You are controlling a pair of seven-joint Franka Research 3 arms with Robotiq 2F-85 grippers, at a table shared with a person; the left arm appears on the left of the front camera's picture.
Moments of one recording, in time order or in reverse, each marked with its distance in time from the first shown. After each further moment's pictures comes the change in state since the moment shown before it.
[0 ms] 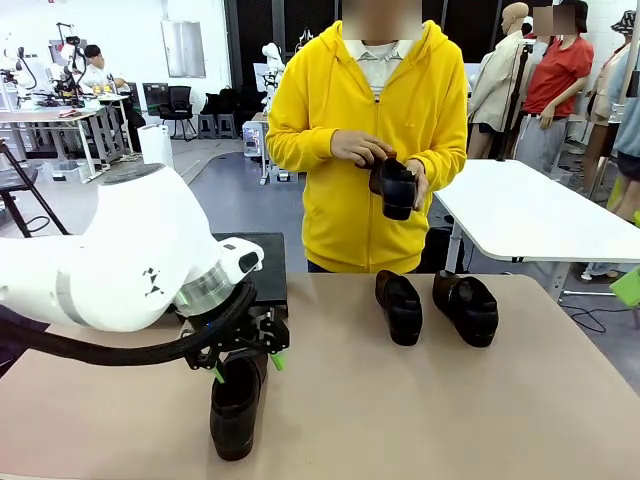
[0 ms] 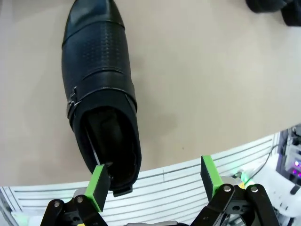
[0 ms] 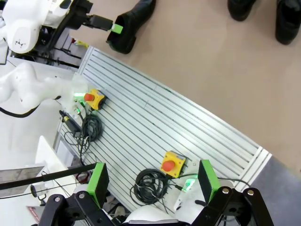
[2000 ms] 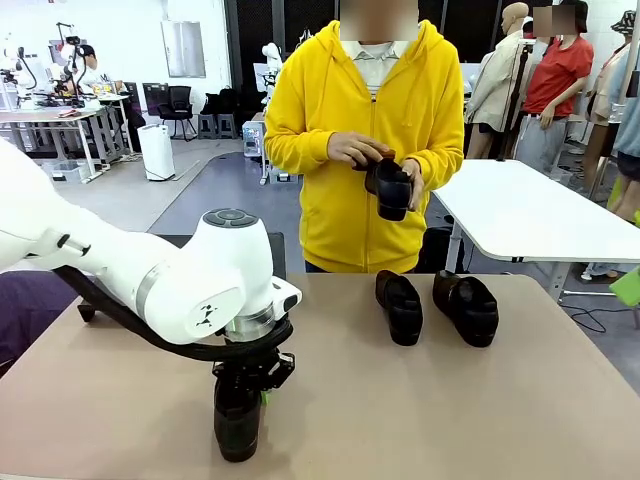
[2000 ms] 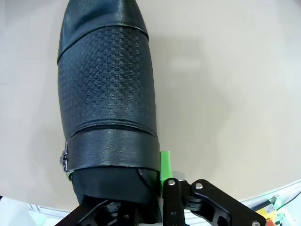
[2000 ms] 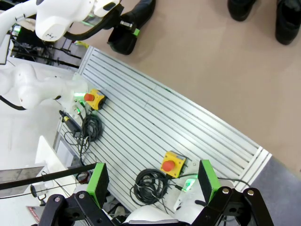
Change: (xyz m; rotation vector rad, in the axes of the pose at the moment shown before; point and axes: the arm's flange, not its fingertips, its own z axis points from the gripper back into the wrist) left arm 0.026 -0.014 -0.086 0.246 0.047 -0.024; right arm 0.000 0.000 0.000 0.000 0.000 0.000
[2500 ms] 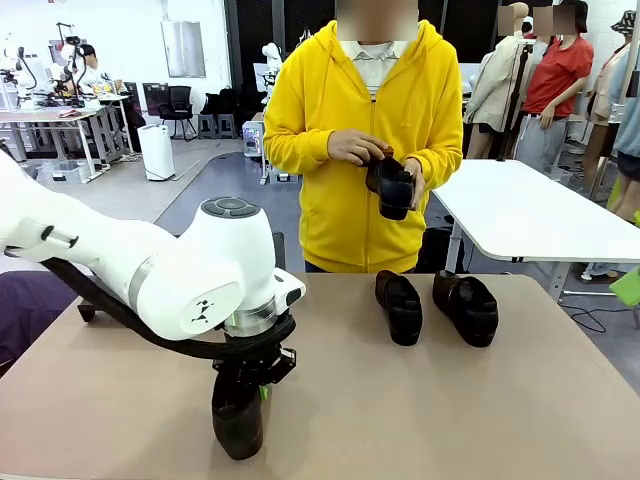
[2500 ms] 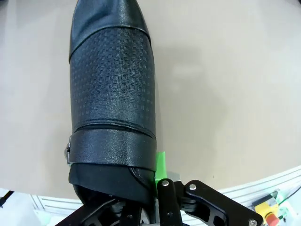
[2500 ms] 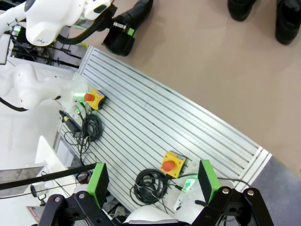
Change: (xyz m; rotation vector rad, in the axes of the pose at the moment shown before) left arm -0.016 -0.006 0.028 0.004 -0.045 -0.035; right arm 0.000 0.000 0.000 0.000 0.000 0.000
